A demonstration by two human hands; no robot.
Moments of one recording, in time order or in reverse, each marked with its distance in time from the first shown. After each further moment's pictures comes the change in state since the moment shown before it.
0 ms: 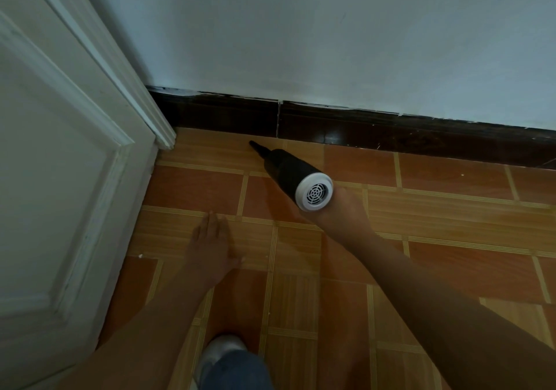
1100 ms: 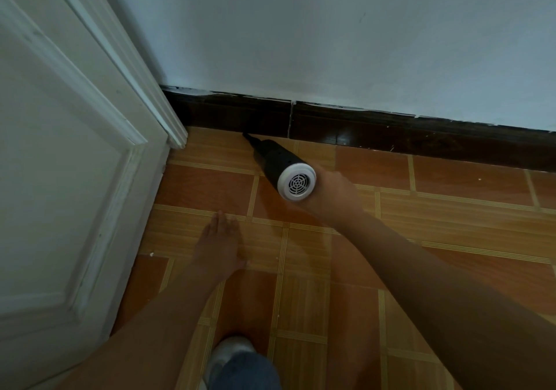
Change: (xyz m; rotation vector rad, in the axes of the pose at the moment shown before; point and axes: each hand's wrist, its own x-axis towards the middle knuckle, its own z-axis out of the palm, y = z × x) left_hand 0.002 -0.001 -0.015 0.006 -0.094 0.013; right_hand 0.034 -0.021 0.010 -0.233 -0.051 -0.154
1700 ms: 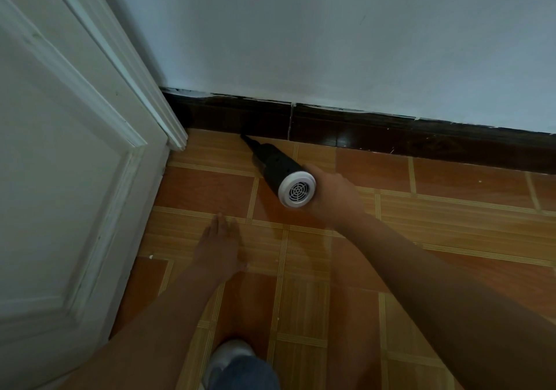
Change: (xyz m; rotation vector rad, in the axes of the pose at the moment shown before) left_hand 0.001 0.001 -0.001 0.024 -0.020 -0.008; right_hand 0.004 0.009 0.003 -0.048 -0.038 -0.029
